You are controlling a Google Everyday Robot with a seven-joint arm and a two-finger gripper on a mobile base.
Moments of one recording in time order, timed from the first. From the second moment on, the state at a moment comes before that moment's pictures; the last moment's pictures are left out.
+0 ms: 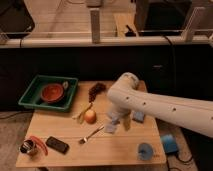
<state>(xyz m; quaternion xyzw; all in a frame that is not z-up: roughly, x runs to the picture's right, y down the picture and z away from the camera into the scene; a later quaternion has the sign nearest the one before) 0.063 0.140 0.716 -0.27 -0.07 -0.25 0.93</state>
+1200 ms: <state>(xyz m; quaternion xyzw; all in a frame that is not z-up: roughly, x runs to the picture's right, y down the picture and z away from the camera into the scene) 0.005 0.171 0.748 -0.28 -0.12 -0.29 0.91</state>
